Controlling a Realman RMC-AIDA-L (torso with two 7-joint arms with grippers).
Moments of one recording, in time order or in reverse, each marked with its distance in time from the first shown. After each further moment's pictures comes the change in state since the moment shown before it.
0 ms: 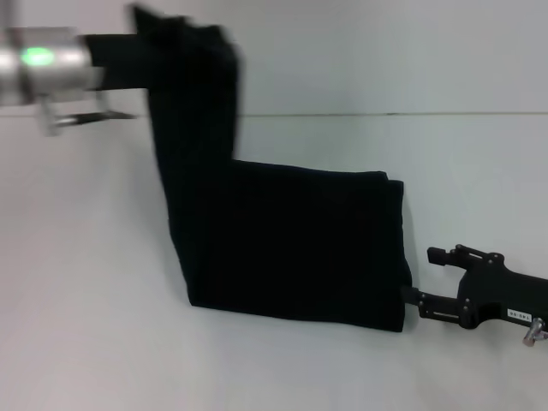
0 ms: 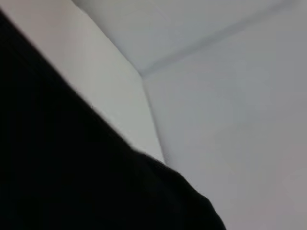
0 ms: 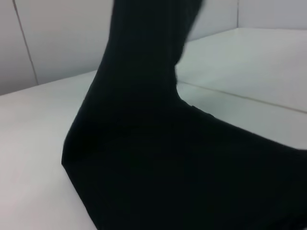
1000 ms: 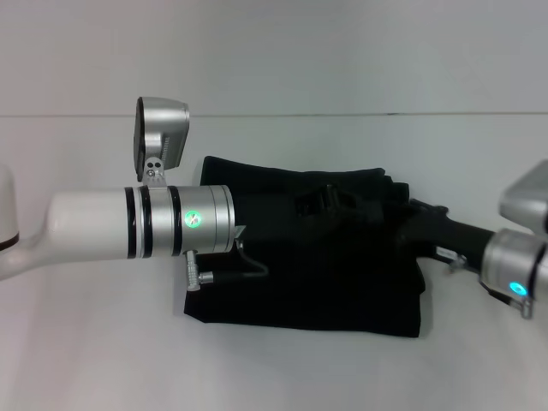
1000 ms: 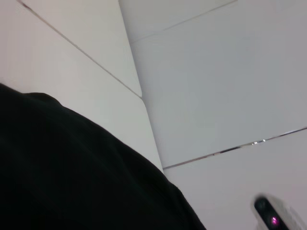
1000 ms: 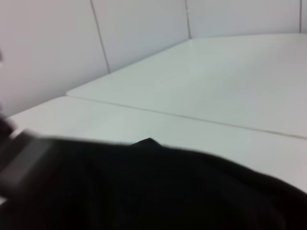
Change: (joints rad) left arm 0.040 -0.182 0.162 -0.302 -0.142 -0.083 0.300; right arm 0.220 0.017 0.061 0.253 0.128 0.301 -0.004
